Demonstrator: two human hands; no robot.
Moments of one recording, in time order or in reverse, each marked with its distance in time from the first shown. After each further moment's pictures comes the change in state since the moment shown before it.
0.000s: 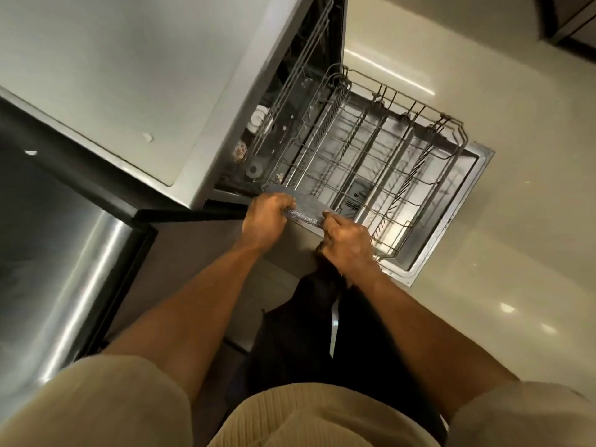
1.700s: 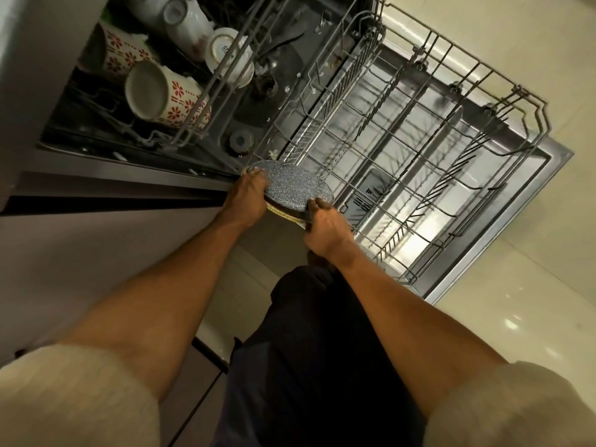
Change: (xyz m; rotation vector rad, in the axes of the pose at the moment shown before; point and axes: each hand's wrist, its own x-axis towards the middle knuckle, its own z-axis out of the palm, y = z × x) left_hand 0.093 -0.140 0.159 0.180 -0.129 -0.232; right_hand 0.057 0.116 0.186 0.141 -0.471 0.136
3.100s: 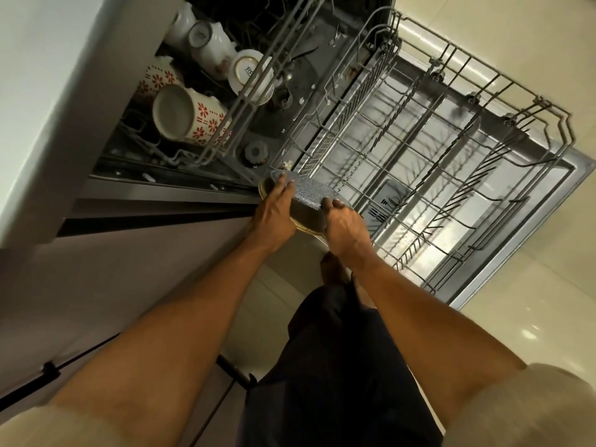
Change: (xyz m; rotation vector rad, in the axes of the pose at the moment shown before) left_hand -0.027 0.043 -0.019 -0.083 -0.065 -0.049; right_hand 0.020 -0.013 -0.015 -0.169 0.024 0.047
